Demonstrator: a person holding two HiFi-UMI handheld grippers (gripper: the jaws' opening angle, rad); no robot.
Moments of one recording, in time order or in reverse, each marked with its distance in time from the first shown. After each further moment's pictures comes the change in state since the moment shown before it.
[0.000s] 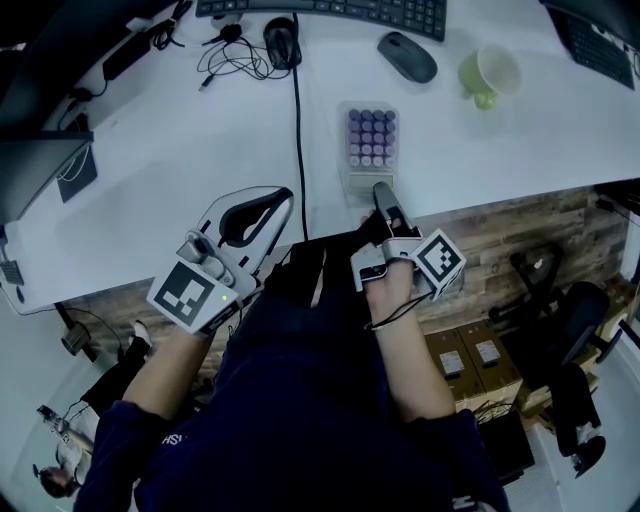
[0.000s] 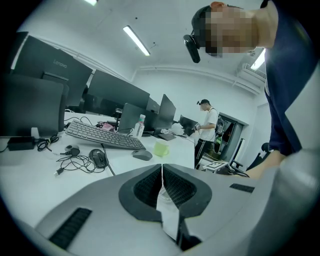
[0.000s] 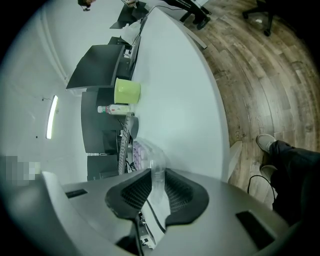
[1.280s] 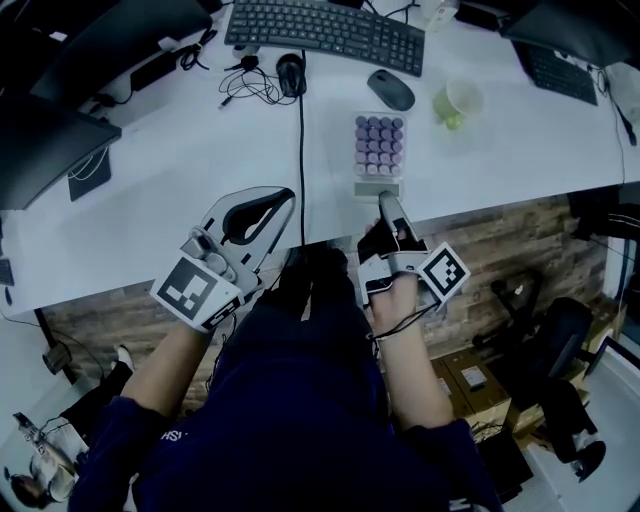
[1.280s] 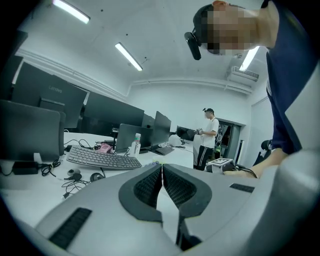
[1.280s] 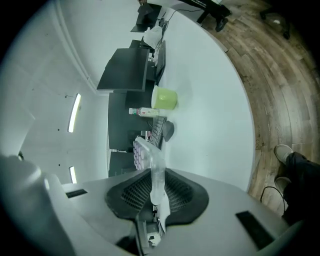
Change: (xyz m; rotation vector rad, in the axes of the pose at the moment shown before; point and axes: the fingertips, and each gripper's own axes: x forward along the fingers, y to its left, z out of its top) left arm -0.033 -0.028 0.050 0.104 -0.142 -0.008; right arm -0.044 0.083 0.005 -0.123 -0.017 0.188
